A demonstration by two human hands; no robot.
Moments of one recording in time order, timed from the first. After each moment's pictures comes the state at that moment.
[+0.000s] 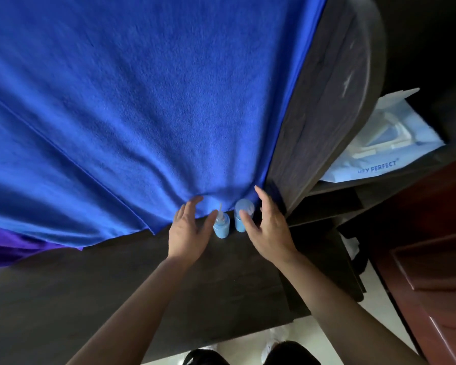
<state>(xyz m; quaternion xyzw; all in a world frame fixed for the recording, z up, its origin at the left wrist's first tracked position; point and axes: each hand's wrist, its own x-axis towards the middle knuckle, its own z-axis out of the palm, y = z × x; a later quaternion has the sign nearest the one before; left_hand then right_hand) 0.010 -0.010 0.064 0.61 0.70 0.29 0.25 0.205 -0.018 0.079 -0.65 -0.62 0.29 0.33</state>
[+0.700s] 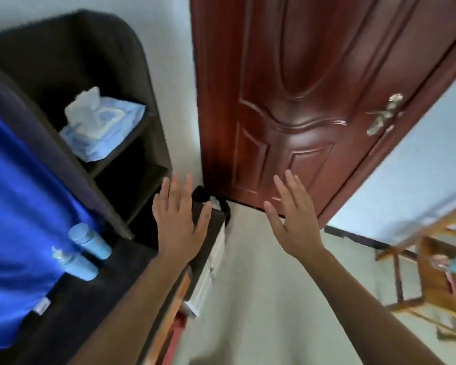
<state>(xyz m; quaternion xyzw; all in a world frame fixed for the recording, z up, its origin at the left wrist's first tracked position) 0.201 -0.202 0.156 0.92 0.22 0.29 0.15 0.342 -0.416 0.148 -0.87 -0.36 -0.16 0.30</state>
